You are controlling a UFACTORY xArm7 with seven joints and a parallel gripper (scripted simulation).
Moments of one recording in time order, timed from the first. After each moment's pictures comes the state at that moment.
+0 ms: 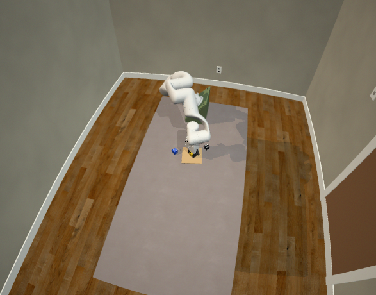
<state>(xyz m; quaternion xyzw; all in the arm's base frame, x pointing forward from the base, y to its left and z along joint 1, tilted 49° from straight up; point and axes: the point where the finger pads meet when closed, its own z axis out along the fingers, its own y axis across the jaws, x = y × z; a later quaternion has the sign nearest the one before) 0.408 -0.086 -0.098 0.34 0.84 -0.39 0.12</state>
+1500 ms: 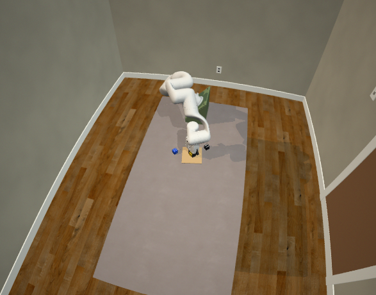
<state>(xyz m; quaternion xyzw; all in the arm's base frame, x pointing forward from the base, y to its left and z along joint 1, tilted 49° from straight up) 0.408 -0.086 -0.099 0.34 0.84 -0.39 0.12</state>
